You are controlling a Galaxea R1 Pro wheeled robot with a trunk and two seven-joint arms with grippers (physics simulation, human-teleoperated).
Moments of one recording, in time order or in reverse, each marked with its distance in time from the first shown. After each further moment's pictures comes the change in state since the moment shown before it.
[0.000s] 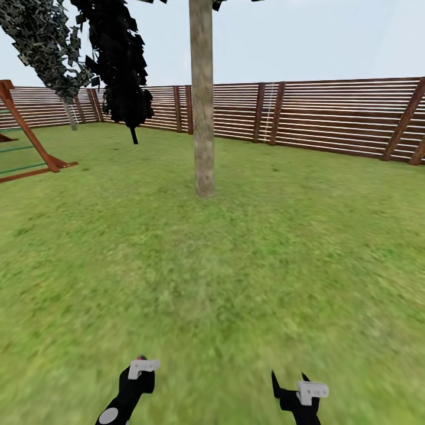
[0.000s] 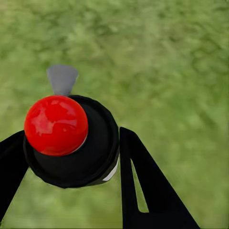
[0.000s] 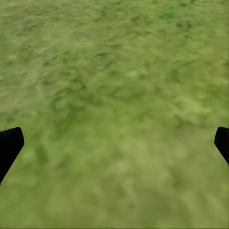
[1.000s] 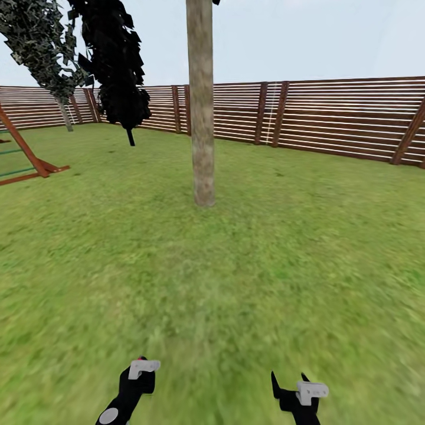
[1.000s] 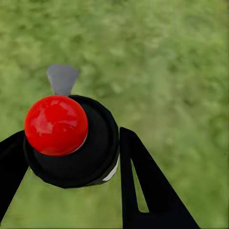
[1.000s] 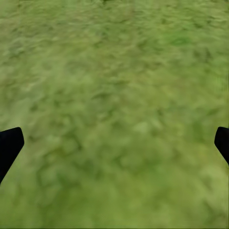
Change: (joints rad) left arm 0.000 0.000 -0.003 0.001 0.000 0.000 0.000; right arm 0.000 0.001 0.002 0.002 0.000 0.000 0.000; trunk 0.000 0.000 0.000
